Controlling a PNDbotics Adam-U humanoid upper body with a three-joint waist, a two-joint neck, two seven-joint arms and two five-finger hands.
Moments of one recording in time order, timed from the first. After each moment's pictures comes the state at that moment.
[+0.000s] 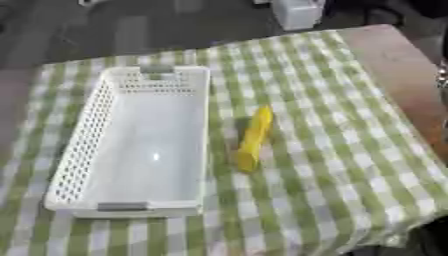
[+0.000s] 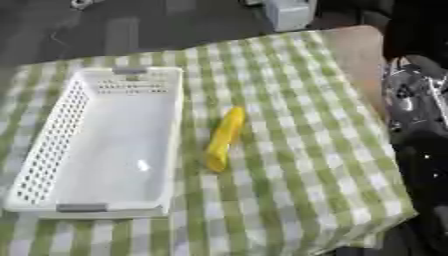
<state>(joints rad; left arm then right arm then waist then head) -0.25 0.40 -0.01 -1.99 0.24 -0.44 0.18 -0.39 -0.51 0.01 -1.99 -1.09 -0.62 0.11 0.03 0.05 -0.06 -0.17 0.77</state>
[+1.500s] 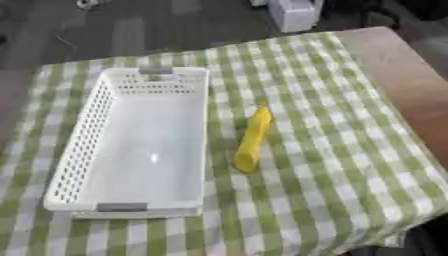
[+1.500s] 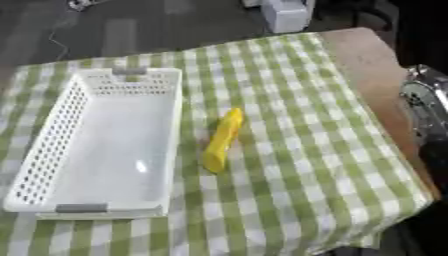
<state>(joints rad) -0.23 0.41 -0.01 -1.99 0.24 -0.43 0.18 -0.32 -0.73 0.07 -1.99 -0.53 -0.72 0.15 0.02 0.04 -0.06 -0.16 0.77</state>
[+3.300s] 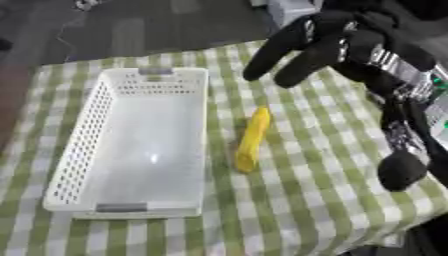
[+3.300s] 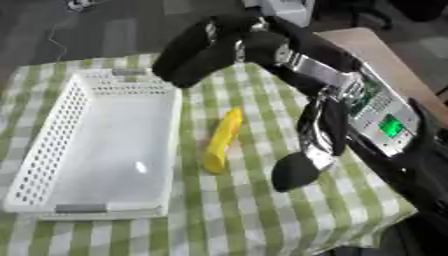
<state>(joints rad) -0.22 0.41 -0.02 -1.99 0.24 -0.43 0.17 -0.62 -0.64 0.40 -1.98 -0.17 -0.63 0.47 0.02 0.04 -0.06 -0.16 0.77</state>
